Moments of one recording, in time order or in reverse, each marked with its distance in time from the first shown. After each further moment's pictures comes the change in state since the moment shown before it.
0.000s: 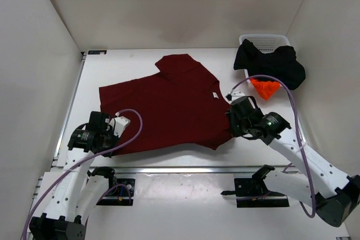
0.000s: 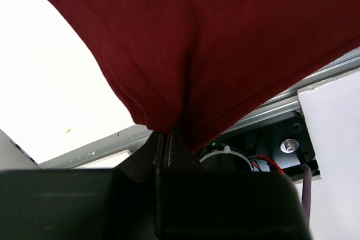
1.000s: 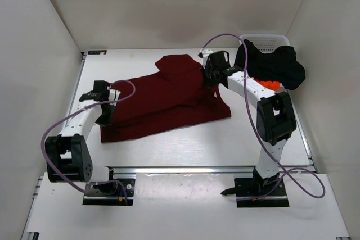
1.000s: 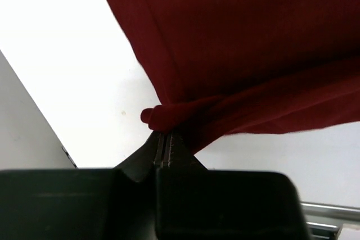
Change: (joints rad) left arm 0.160 0.639 0.211 0.380 -0.211 -0.094; right arm -0.260 0.948 0.544 0.576 -0.265 -0.372
